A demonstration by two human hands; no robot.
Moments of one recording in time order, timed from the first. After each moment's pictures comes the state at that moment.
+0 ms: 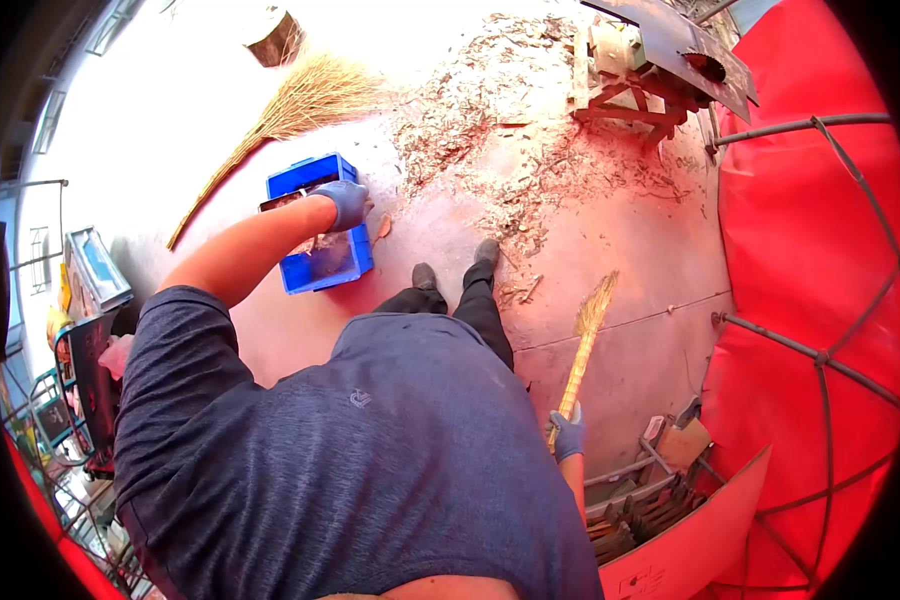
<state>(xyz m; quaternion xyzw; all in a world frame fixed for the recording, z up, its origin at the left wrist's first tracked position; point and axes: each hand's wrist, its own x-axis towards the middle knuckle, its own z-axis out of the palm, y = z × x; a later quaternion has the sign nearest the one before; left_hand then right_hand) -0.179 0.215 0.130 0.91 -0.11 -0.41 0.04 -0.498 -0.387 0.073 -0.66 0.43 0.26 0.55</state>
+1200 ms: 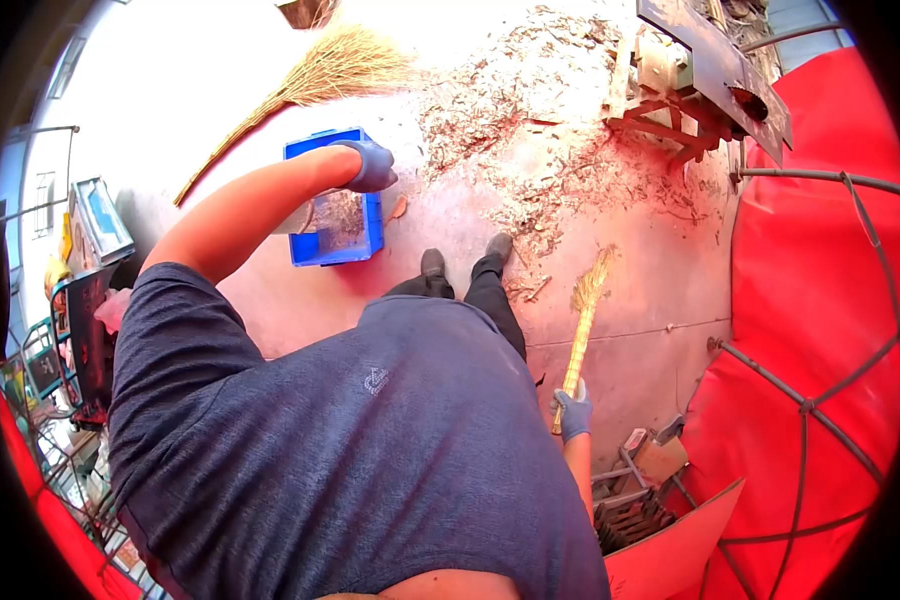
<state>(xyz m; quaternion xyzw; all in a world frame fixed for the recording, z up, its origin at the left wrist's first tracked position) -0.126 0.237 0.151 0.88 -0.14 -0.46 -0.01 -0.407 -0.371 0.058 -0.68 0.40 0.28 0.54</state>
